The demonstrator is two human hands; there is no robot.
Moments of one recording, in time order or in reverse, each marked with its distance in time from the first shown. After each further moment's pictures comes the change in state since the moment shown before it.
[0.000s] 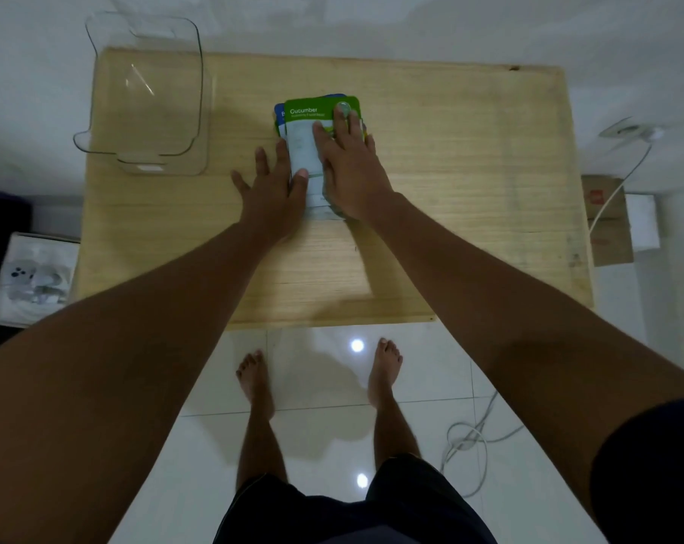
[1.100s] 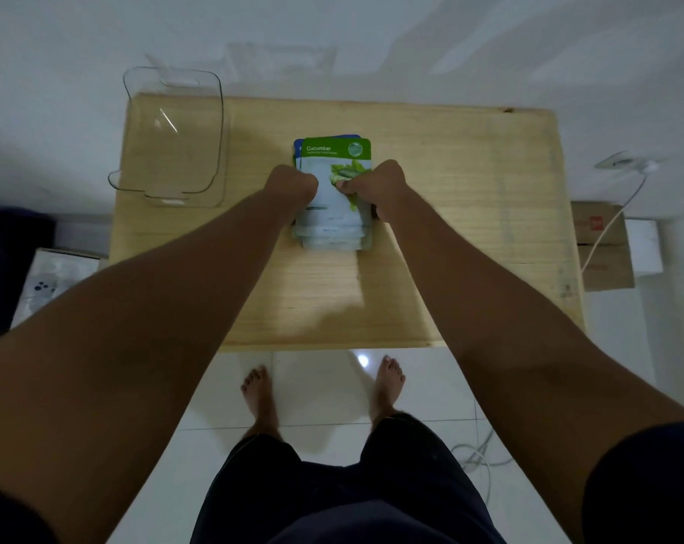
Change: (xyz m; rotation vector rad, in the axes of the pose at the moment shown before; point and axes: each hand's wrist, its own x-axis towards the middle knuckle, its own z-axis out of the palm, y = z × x) left_hand 0.040 0.062 -0.052 -0.546 -0.098 -0.548; right_hand 0.031 0.020 -0.031 0.874 0.035 0.736
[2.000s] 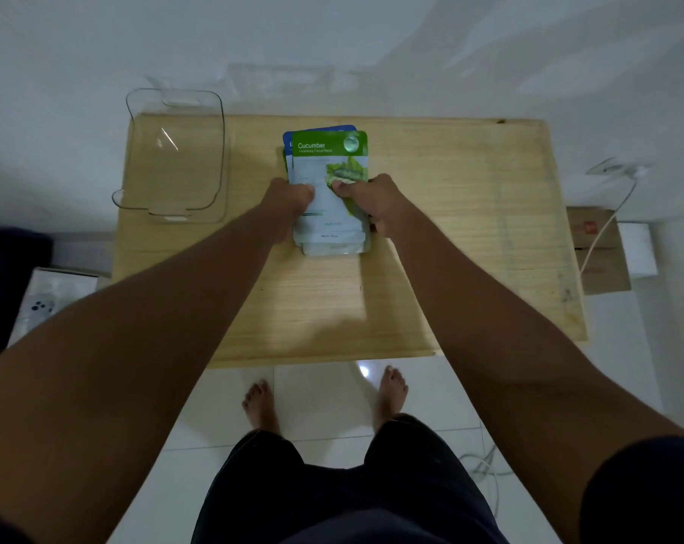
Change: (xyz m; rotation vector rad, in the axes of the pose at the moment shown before) left_hand 0.007 -0.010 -0.010 -0.256 -0.096 0.049; right_hand -0.016 -0.008 -0.001 0.290 -0.180 0.099
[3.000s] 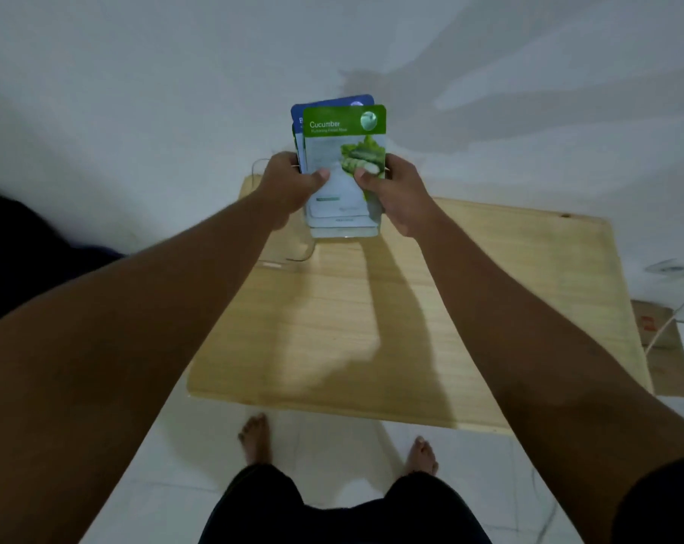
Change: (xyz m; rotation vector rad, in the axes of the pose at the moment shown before) left_hand -0.014 0.080 -0.148 -0.066 0.116 0.422; right_hand -0.017 -0.108 0.091 0.064 -0.201 -0.548
